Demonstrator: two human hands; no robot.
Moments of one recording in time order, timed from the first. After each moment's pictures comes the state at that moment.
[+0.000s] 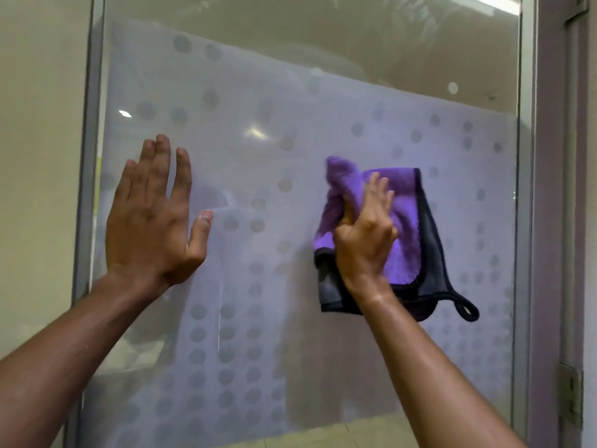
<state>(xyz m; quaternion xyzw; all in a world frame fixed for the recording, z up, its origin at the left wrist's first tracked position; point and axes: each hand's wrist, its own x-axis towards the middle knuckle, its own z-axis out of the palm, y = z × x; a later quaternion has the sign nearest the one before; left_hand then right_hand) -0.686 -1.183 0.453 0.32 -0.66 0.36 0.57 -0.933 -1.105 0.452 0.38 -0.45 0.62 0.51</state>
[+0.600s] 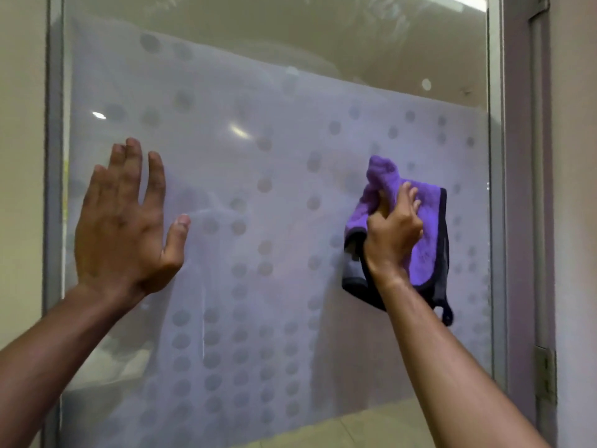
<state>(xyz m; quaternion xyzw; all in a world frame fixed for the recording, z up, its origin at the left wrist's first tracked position) -0.685 -1.187 0.453 0.31 -0.67 0.35 0.57 -0.990 -1.076 0.461 0.28 -0.53 0.70 0.40</state>
